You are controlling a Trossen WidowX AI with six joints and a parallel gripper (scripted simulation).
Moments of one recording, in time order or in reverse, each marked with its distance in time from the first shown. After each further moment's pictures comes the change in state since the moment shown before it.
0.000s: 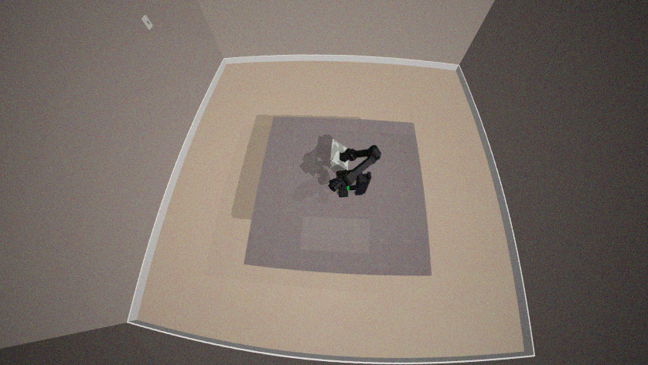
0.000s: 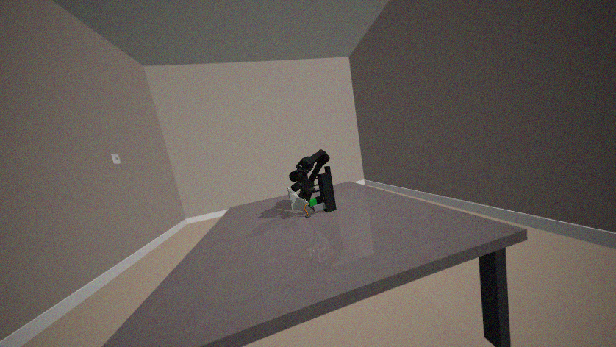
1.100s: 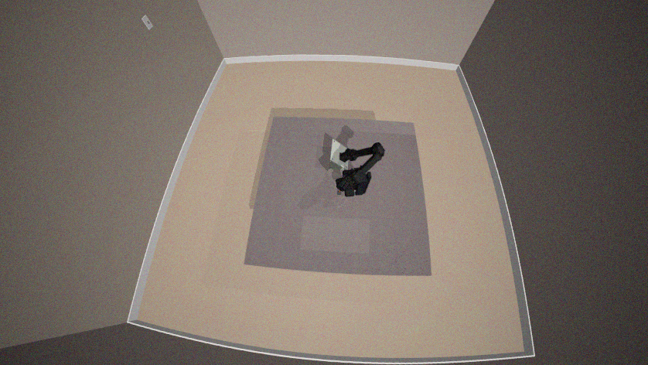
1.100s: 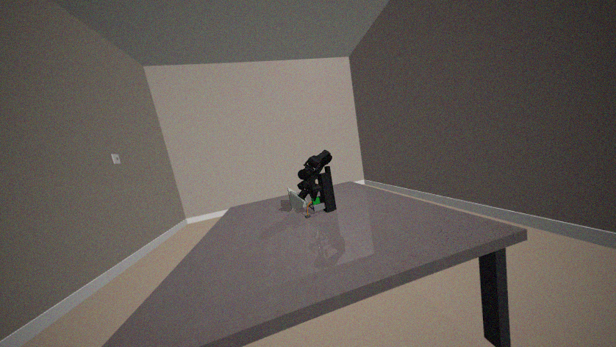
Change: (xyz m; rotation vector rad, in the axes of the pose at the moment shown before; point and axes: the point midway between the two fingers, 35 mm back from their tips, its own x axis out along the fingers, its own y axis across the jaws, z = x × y) arm 0.001 -0.001 -0.041 0.014 -0.017 0.009
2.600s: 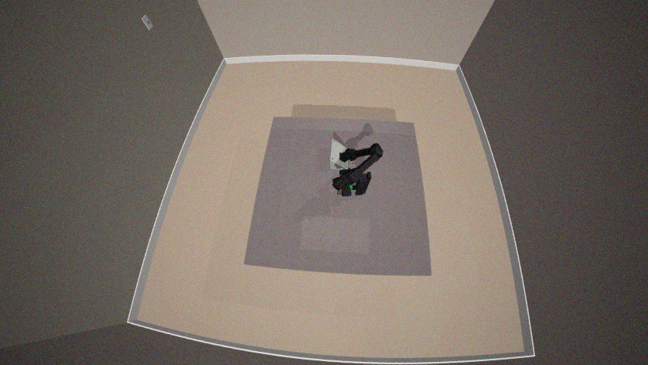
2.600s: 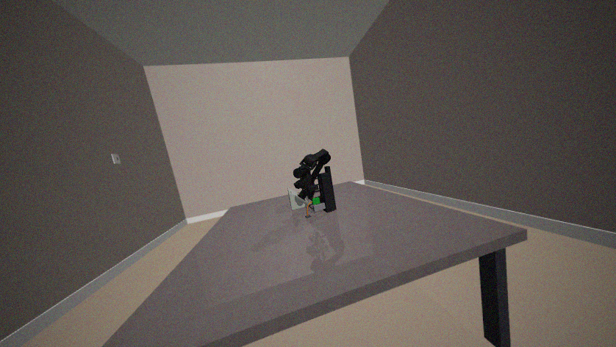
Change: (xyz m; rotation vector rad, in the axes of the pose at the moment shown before) arm -0.012 0.001 0.021 -0.005 -0.012 0.007
